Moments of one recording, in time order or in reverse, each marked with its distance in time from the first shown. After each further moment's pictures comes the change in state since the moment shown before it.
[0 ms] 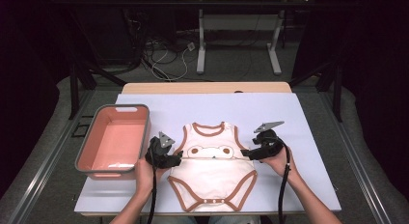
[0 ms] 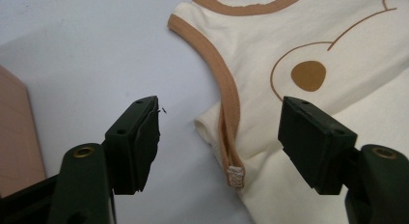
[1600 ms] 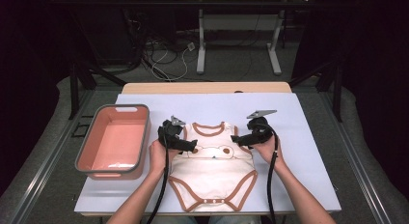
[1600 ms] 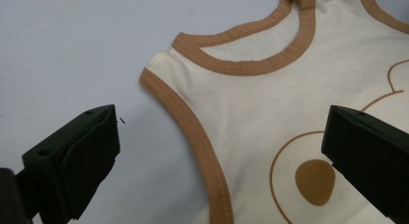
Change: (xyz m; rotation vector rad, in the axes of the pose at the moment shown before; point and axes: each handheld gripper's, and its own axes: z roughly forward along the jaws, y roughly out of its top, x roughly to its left) left arm 0.015 0.050 0.050 0.046 -0.119 -0.082; right arm -0.012 0.036 0.031 -0.115 -0.015 0.061
